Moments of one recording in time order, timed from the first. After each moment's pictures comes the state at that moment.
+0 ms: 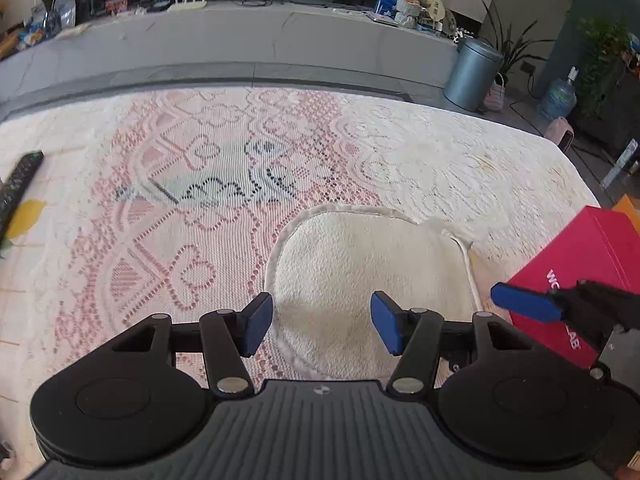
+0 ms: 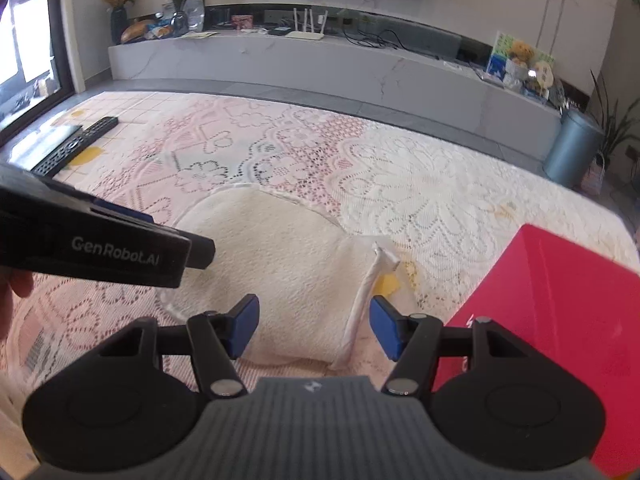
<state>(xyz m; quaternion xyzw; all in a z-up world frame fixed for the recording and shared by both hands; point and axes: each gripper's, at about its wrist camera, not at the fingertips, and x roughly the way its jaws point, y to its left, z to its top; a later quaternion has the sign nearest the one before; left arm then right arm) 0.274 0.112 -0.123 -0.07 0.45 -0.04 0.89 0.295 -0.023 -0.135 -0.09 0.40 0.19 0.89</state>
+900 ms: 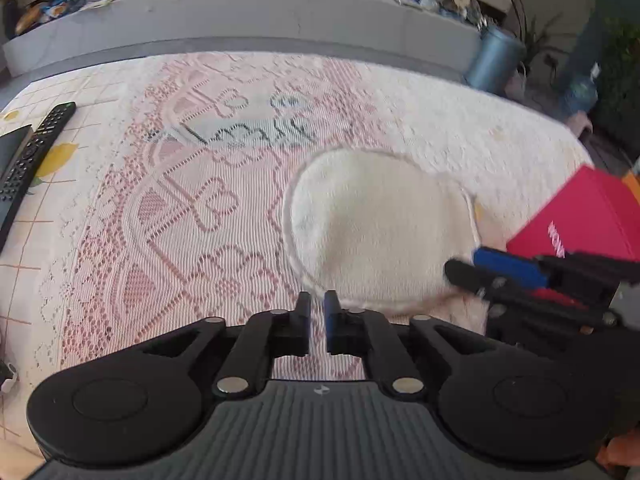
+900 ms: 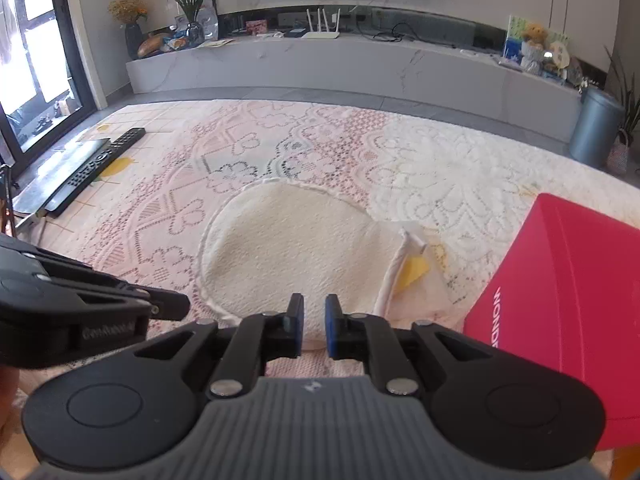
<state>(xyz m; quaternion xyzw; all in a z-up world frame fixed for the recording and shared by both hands) 0.233 0.115 -0.116 -0.09 0.48 -0.02 0.87 0.281 -0.024 -0.131 -0.07 0.39 0.21 0.89</state>
